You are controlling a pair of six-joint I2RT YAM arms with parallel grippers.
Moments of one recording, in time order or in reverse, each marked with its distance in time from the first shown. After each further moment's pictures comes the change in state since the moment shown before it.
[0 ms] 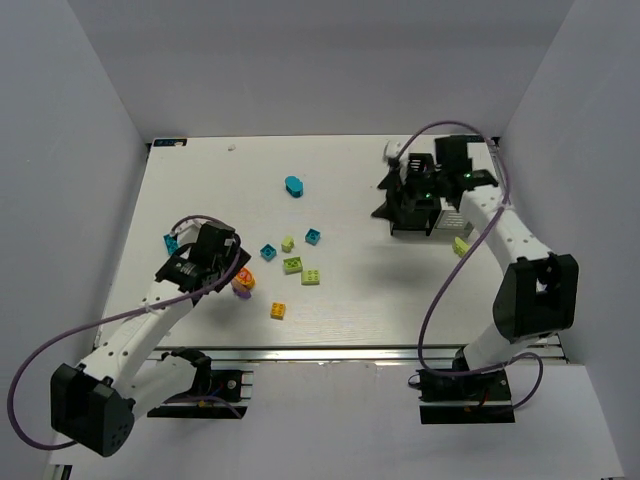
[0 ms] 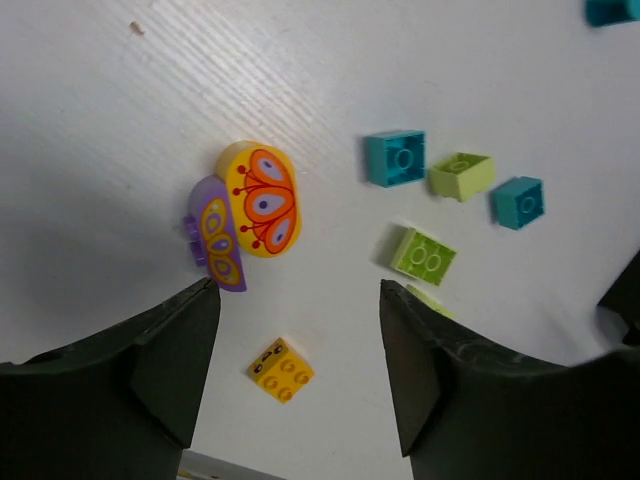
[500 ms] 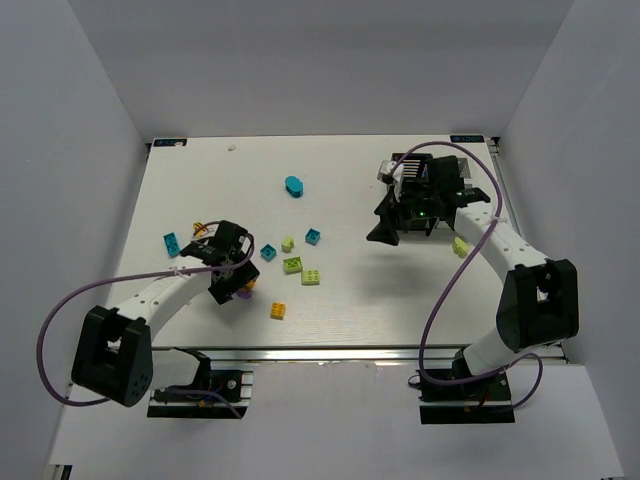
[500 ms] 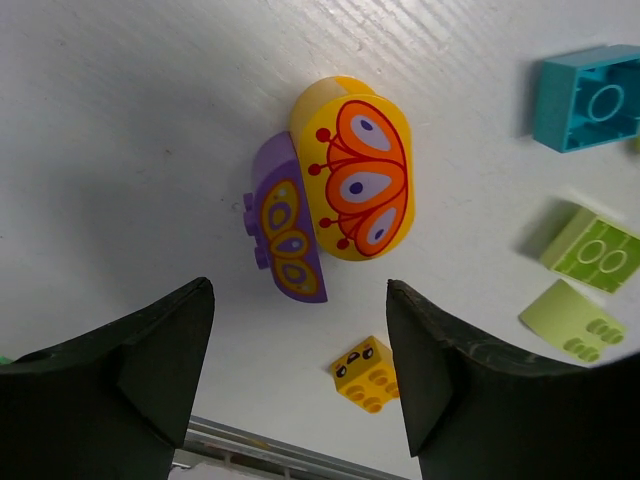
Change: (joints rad) left arm 0.057 0.278 -0.011 -0.037 0.135 0.103; right arm 0.090 -0.082 -0.217 0.061 0.018 0.133
